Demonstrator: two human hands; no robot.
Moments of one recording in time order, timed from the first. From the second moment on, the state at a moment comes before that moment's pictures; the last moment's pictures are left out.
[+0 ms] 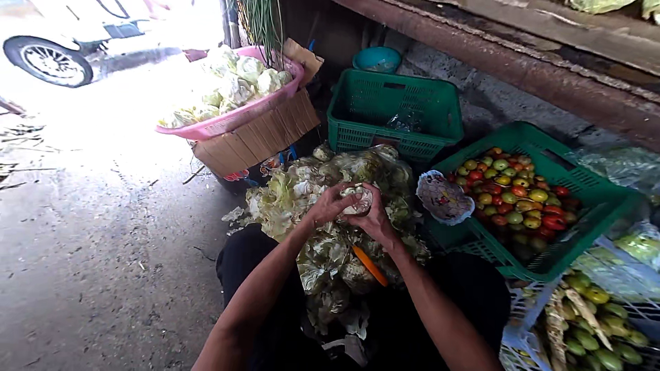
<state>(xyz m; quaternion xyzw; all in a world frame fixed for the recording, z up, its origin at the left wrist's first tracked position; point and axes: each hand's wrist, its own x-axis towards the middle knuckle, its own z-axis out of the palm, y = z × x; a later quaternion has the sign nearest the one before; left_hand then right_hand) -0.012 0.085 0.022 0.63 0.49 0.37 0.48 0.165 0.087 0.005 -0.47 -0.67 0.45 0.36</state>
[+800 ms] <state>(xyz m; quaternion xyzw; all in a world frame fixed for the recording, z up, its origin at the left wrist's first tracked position) -0.039 0.074 0.038 0.62 0.47 0.34 0.53 0.200 0.089 0.025 -0.42 -0.53 0.63 0.38</state>
